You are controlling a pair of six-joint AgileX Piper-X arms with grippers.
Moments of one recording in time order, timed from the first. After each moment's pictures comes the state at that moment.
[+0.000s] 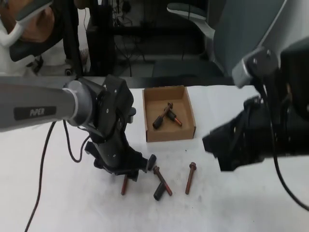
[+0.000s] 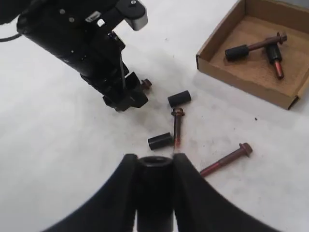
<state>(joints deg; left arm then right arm) -27.8 104.2 -62.2 37.4 2.3 -8.2 32.0 59.7 -46.6 33.9 -13.6 1.7</state>
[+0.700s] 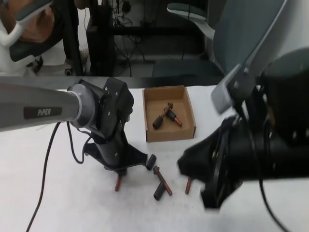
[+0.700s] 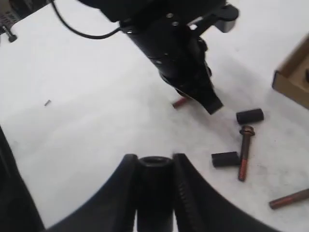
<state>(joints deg) -27.7 106.6 -62.7 34.3 0.0 -13.8 43.0 59.3 -43.9 26.7 -16.4 1.9</state>
